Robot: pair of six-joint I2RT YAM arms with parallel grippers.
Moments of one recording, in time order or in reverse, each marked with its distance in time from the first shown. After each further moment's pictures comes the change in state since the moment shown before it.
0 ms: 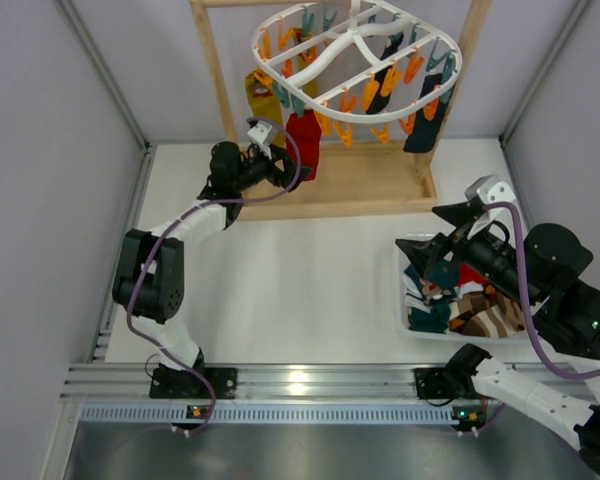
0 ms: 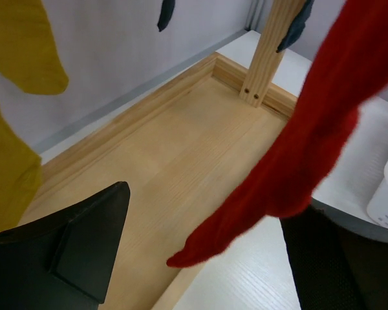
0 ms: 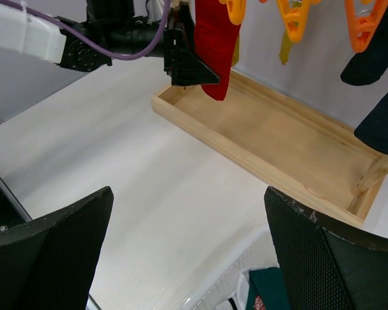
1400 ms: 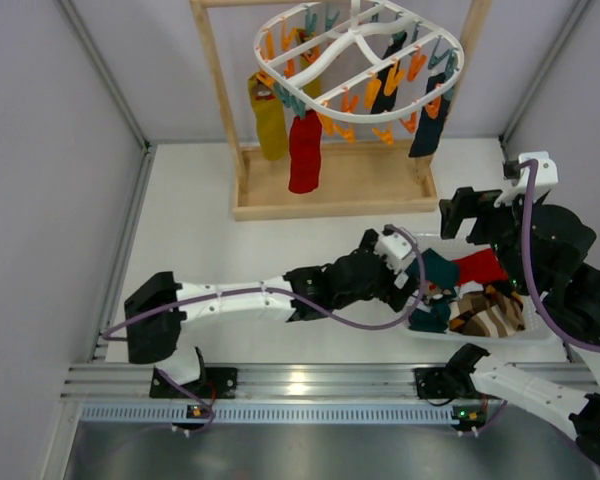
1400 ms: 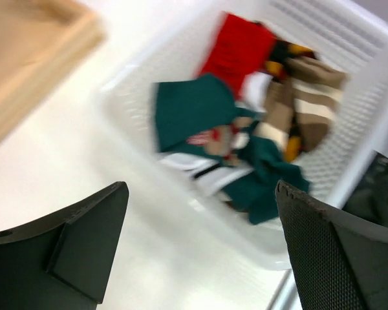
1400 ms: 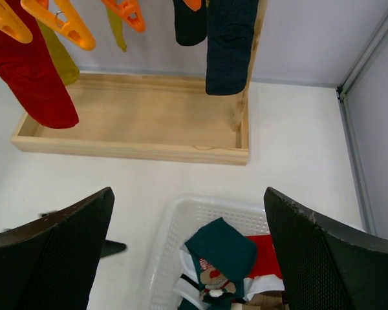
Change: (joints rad) left arm -0.986 -0.074 0.076 -0.462 -0.775 -0.090; right arm 0.000 0.111 0.181 -0.178 0.581 0.132
